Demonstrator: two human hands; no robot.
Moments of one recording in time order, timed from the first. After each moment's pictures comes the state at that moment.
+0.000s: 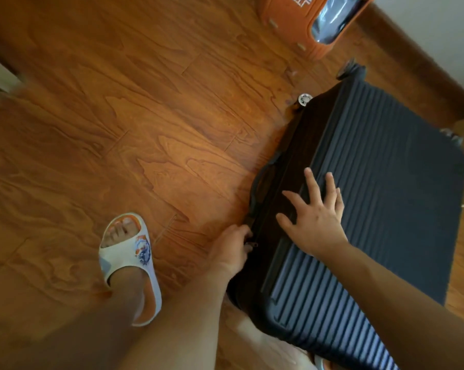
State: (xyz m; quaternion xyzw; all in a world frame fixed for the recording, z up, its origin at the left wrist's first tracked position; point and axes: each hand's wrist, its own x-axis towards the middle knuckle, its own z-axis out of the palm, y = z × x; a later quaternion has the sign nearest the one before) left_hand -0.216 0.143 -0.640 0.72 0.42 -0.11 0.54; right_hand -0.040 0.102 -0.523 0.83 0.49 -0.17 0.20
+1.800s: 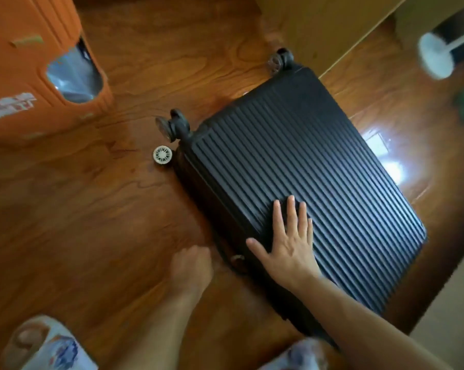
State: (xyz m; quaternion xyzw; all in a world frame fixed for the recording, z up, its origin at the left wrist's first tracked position) left_hand 0.003 0.397 -0.597 0.91 -0.10 -0.39 0.12; right_hand 0.010 0.208 -0.498 0.95 -0.08 -0.29 -0.01
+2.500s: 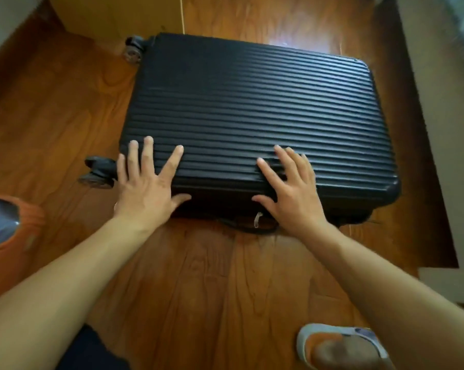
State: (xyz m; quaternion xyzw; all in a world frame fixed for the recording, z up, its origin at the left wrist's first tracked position) left_hand 0.183 0.442 -0.583 0.88 -0.47 -0.02 0.02; right_hand -0.061 0.253 -0.574 0.96 -0.27 0.10 0.02
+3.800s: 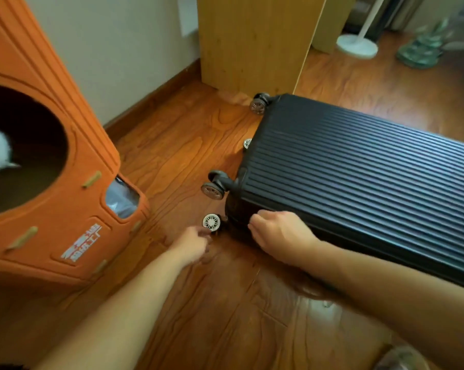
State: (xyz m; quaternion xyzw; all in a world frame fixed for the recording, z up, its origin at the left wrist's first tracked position) left_hand 0.212 0.564 -0.633 0.82 0.02 -0.39 0.42; right_hand 0.097 0.371 -0.567 1.00 0.01 0.00 -0.05
